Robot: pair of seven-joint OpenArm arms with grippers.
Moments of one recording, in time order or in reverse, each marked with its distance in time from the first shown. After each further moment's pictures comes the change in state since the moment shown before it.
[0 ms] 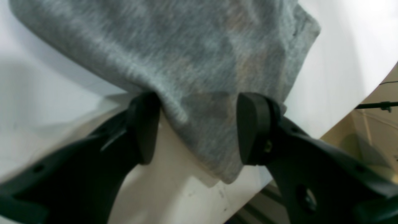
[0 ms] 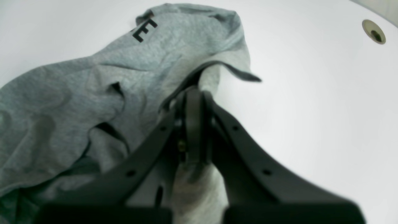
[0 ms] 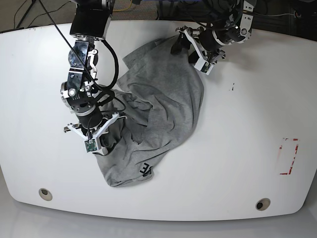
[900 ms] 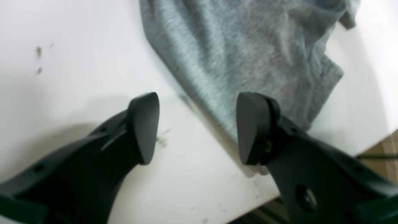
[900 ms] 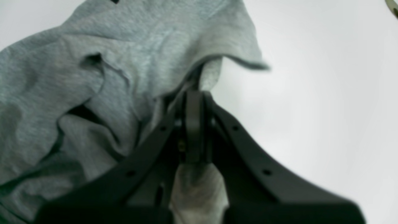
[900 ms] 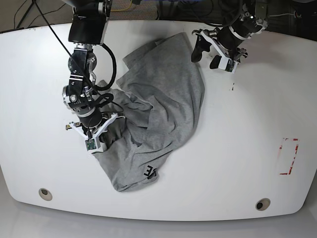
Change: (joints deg) left arm 6.8 -0.1 -9.6 10.4 2.0 1.0 -5.5; right arm 2.4 1.6 0.1 -10.8 0.0 -0.2 4.0
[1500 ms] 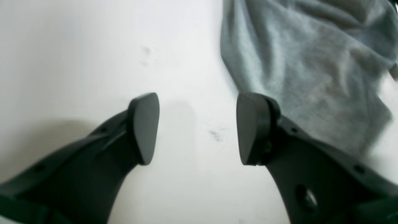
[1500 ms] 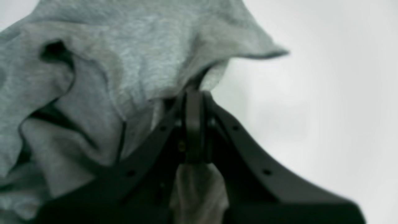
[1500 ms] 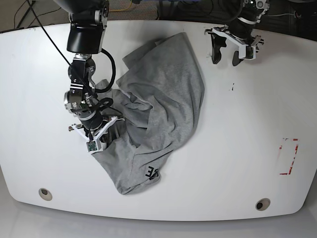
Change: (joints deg) left arm 9.0 -0.5 -1.2 0.6 3.8 10.5 -19.6; right arm 3.7 1.4 -0.1 -11.4 -0.4 0.0 5.3
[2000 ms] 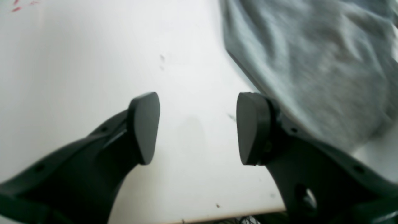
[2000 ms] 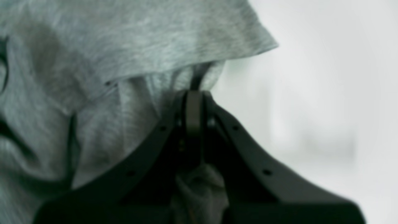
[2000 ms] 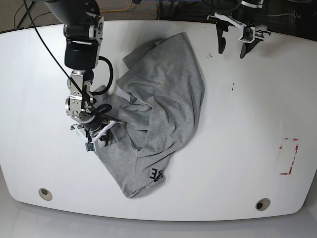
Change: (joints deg) left arm 8.9 0.3 -1.2 0.1 14.8 2.6 -17.8; right arm 7.1 2.2 0.2 -19.6 0.7 -0.2 7.3
